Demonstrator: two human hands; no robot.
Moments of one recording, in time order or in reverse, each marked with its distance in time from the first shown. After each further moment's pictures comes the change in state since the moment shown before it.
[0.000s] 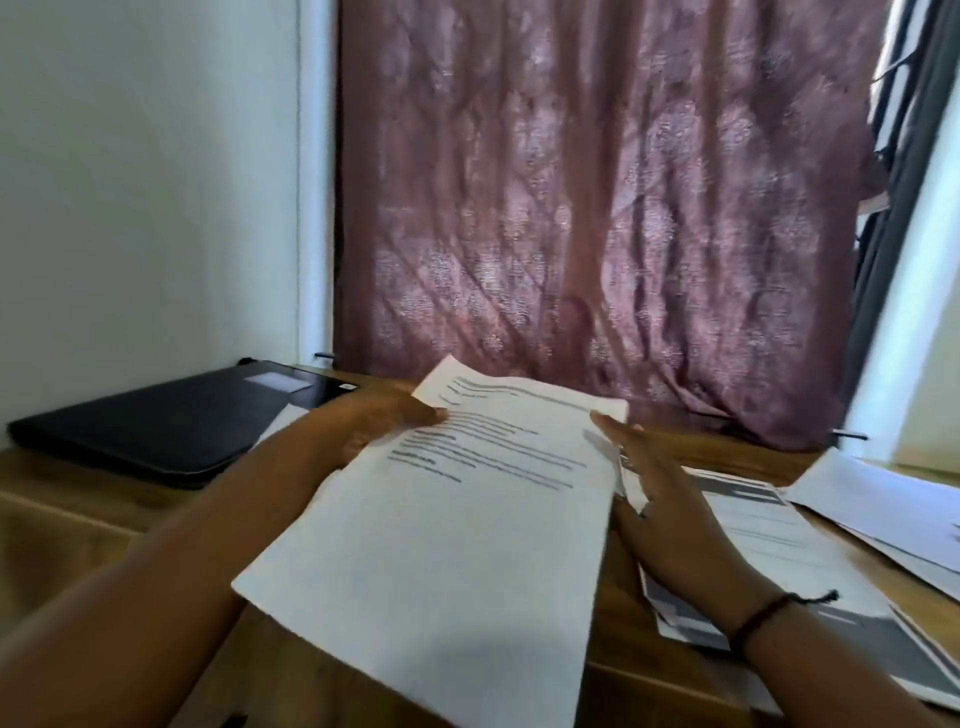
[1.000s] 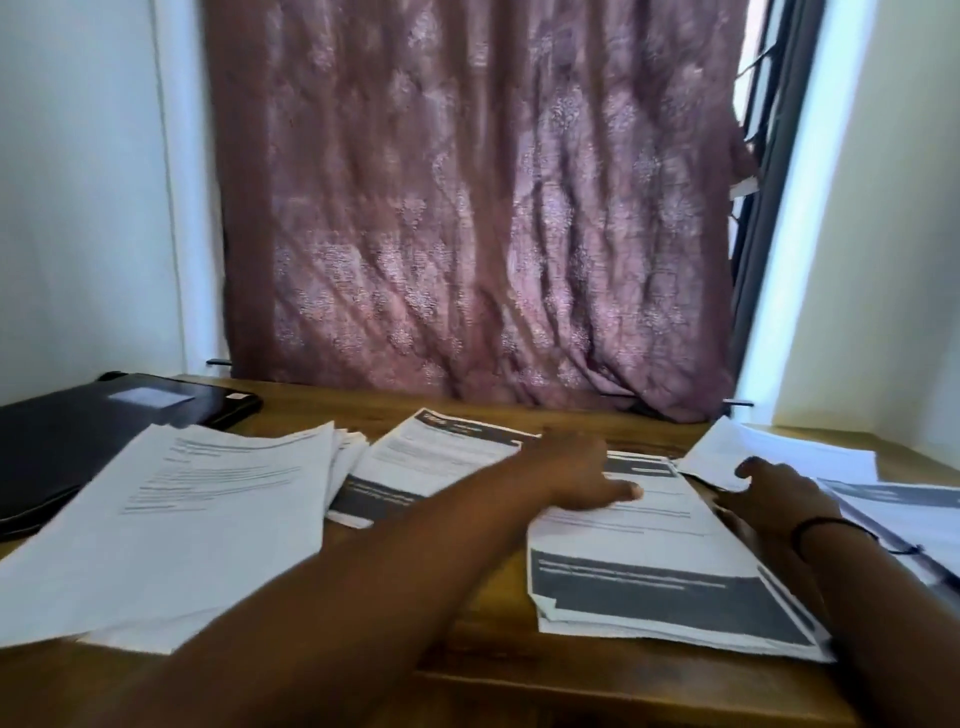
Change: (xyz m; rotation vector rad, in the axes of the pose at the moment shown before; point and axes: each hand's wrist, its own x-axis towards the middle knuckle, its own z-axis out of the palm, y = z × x) left_hand 0.031 0.048 0.258 1.114 -0.241 0.540; right_hand -0.013 0.185 -0.123 -0.588 -0.258 0.974
